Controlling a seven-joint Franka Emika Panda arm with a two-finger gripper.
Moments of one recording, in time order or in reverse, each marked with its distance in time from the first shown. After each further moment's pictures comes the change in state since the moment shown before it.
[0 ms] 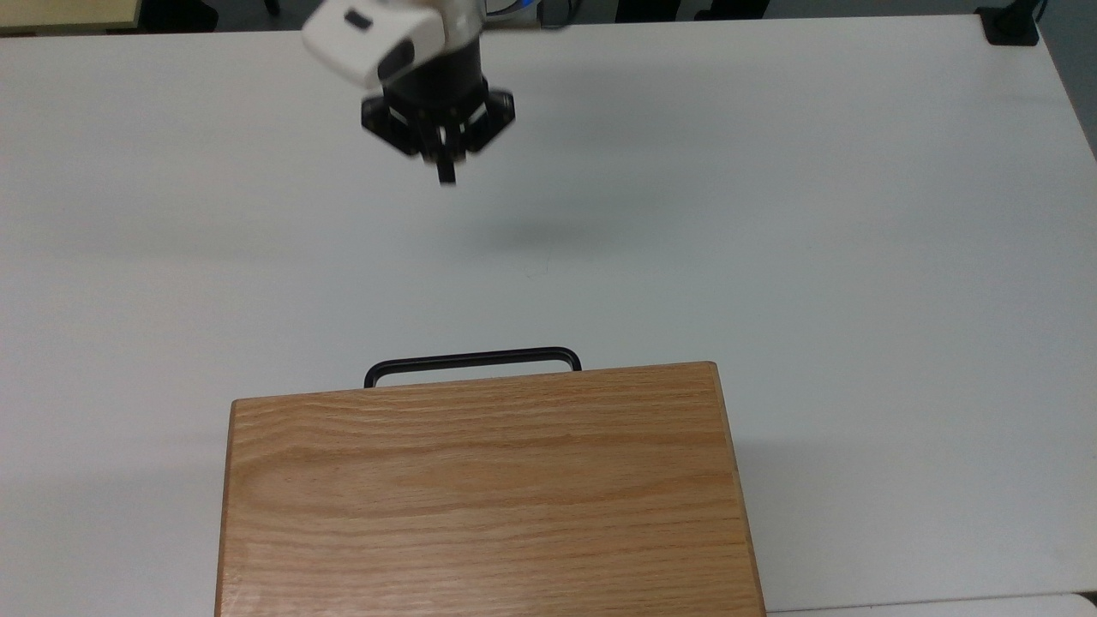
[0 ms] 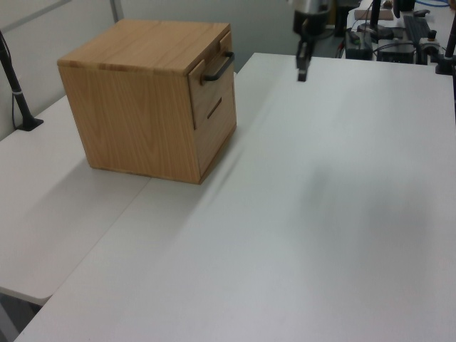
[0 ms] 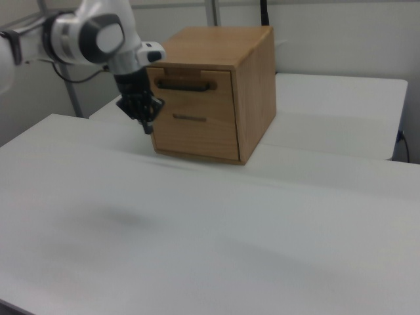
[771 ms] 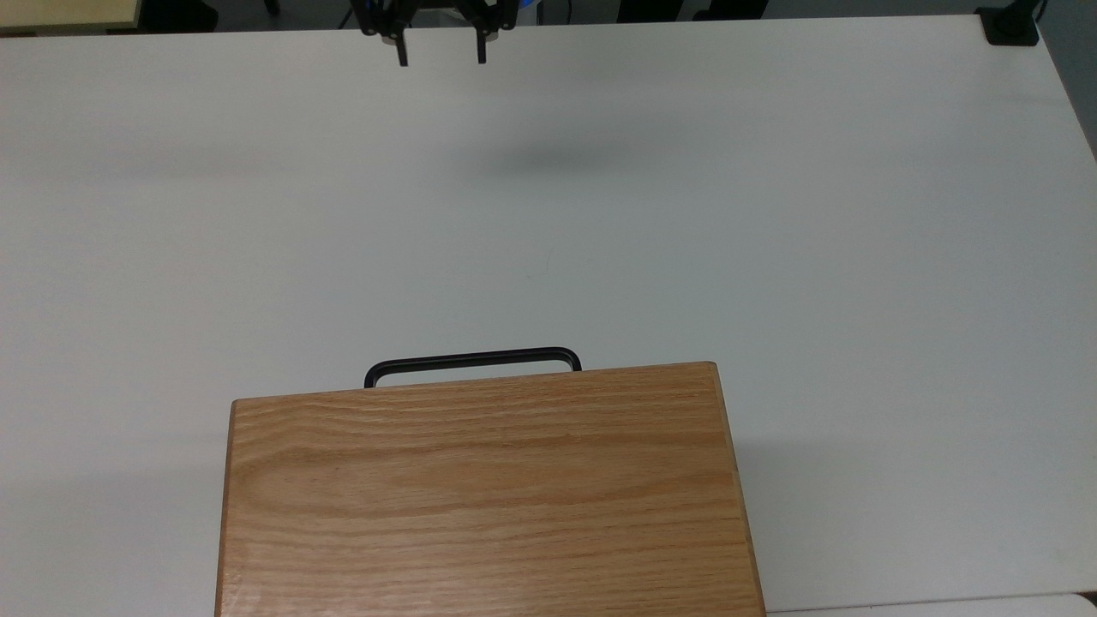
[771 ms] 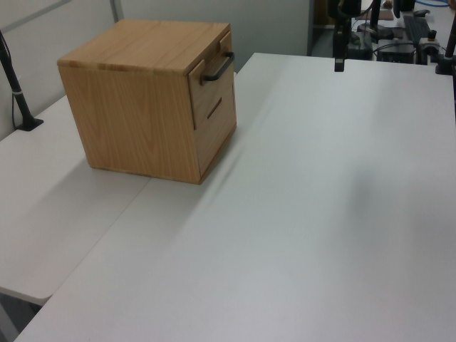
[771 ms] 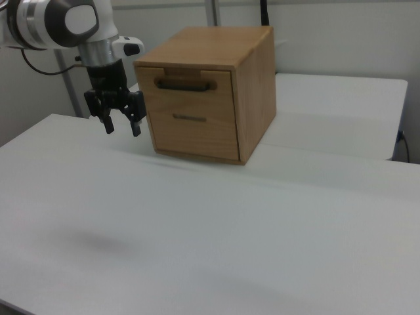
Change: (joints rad) arm 0.016 -0.155 -0.009 -0.084 -0.014 -0.183 0.012
